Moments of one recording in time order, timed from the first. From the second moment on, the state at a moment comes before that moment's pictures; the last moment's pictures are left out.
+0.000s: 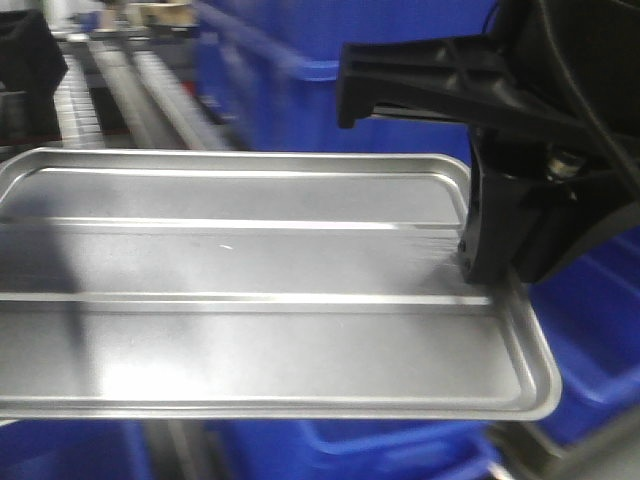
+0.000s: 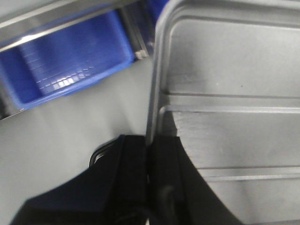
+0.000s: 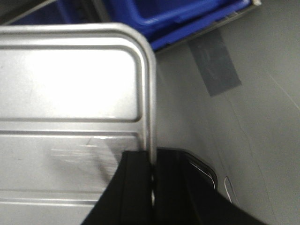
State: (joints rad) left arm -1.00 1.12 -0.83 0.31 1.00 -1.13; right arm 0.97 1.29 -0.91 -0.35 0.89 1.19
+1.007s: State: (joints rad) left arm -1.00 1.12 -0.83 0.31 0.99 -1.13; right arm 0.97 1.29 -0.91 -0.35 0.90 1.19
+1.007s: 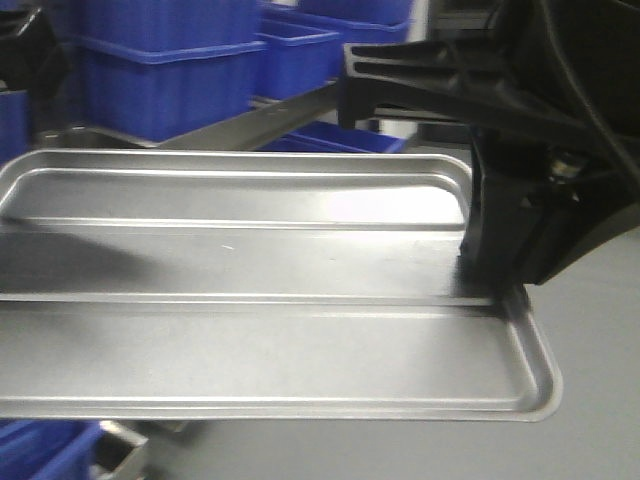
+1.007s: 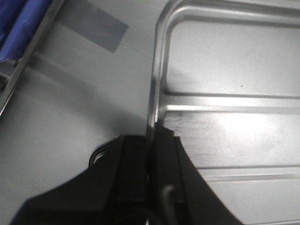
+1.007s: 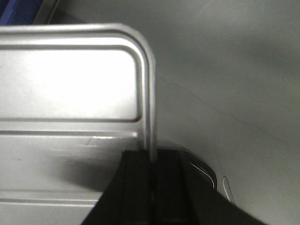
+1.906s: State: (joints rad) left arm -1.00 1.12 -0.83 0.31 0.99 -1.13; right arm 0.97 1.29 -0.91 -0.35 0.90 1.19
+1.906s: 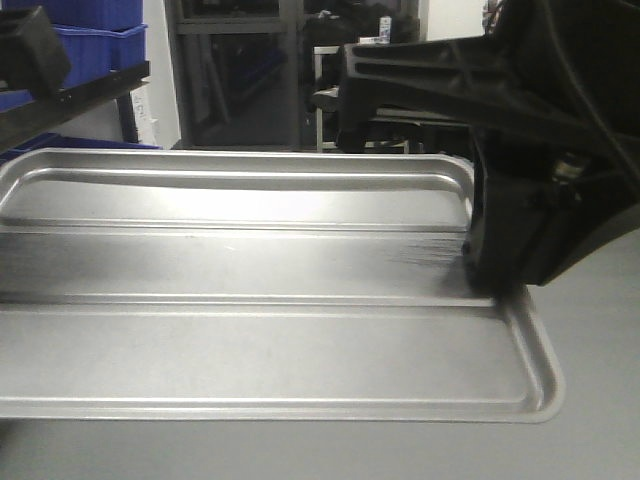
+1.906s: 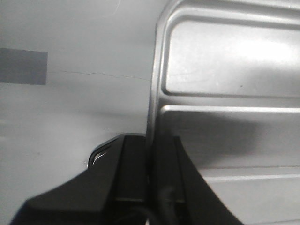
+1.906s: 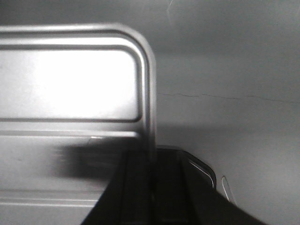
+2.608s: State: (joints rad) left arm -1.00 1.12 -0.83 0.31 0.99 -1.13; right arm 0.97 1.29 -0.91 -0.35 0.90 1.19
